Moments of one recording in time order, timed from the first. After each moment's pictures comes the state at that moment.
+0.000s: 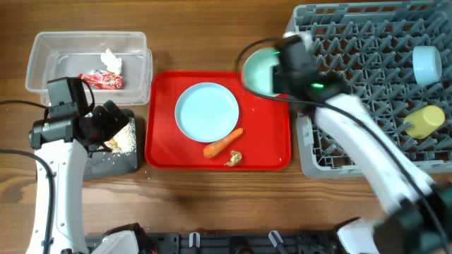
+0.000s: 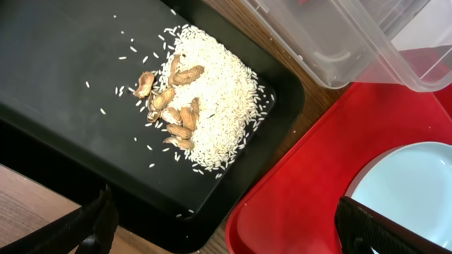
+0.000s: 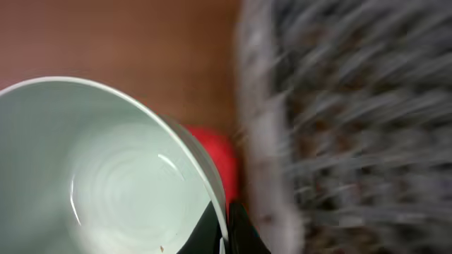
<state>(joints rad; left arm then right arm) 0.23 1.29 1.04 -0.97 -0.02 -0.54 0.40 1.55 1.30 -0.63 0.35 0.27</state>
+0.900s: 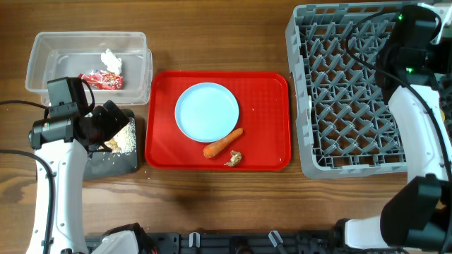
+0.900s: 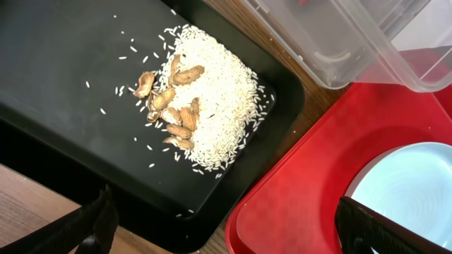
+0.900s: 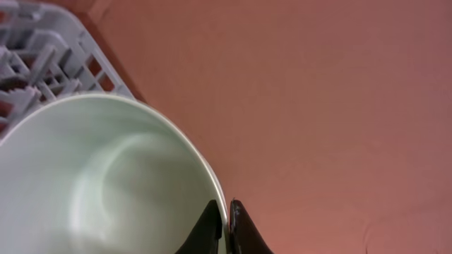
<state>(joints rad) 0.23 1.29 1.04 -0.97 -0.02 -0.54 -0.15 1.62 1.28 -0.17 1.08 -0.43</state>
